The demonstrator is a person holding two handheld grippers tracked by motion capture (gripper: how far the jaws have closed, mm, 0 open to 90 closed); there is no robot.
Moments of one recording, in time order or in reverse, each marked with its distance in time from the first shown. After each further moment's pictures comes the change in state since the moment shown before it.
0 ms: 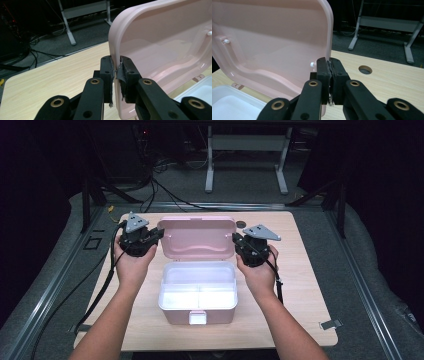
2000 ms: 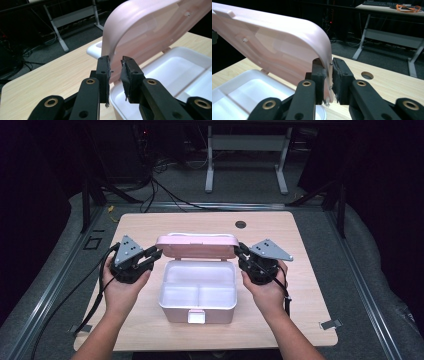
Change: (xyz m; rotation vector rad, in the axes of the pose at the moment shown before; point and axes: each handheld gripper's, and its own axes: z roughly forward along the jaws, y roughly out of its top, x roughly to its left) left arm -0.023 -0.036 -0.054 -0.038 -0.081 0.130; right arm 0.010 -0.013 -0.053 -0.066 0.054 -0.084
